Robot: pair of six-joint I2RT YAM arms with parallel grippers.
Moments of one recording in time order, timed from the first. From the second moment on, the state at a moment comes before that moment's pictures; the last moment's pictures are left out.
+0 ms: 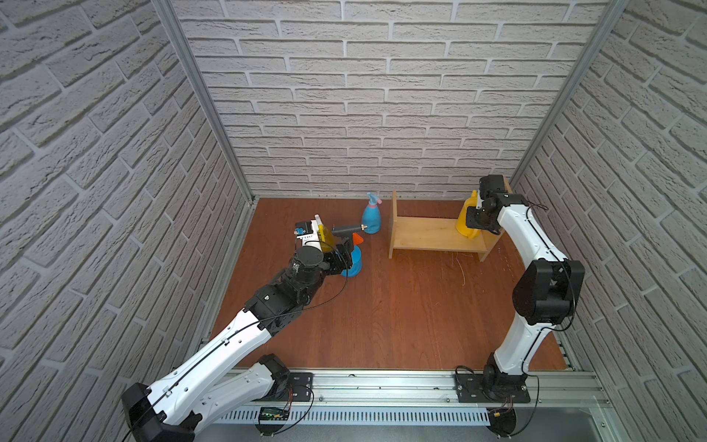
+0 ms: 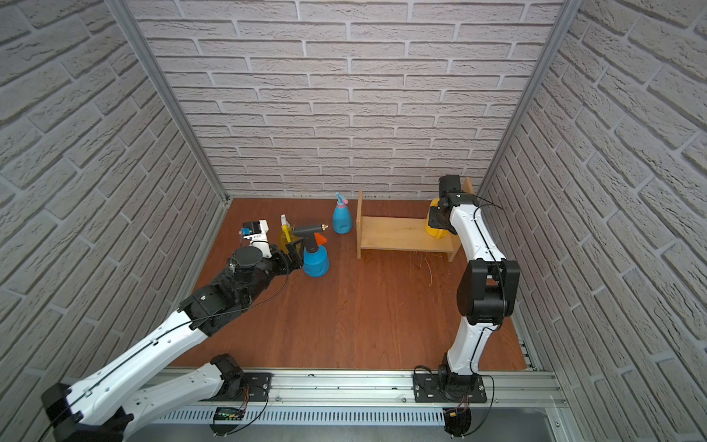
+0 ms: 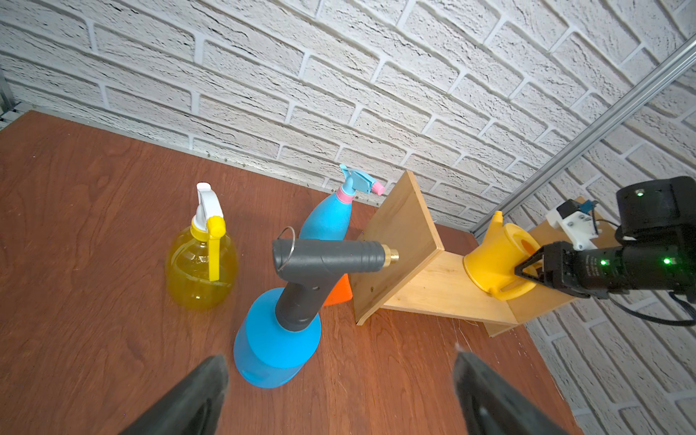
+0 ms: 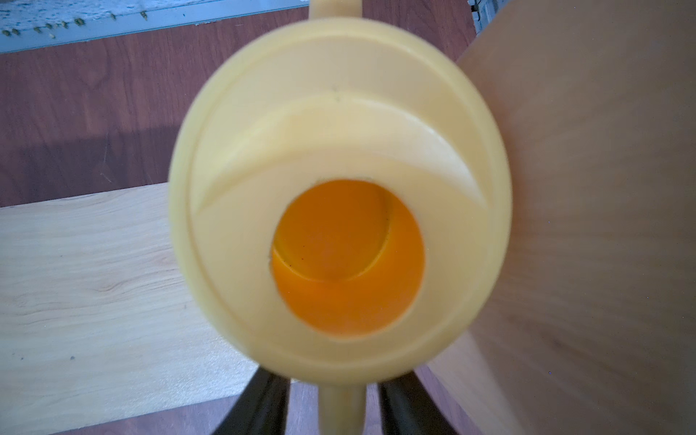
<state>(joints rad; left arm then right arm) -0.67 0.90 0.90 -0.33 -0.39 -0.59 0.01 1.86 1.73 -0.90 0.14 0.16</state>
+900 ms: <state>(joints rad) -0.67 0.98 0.93 -0.33 -0.31 -0.63 0.02 1.53 1.37 -0.78 -0.11 0.27</state>
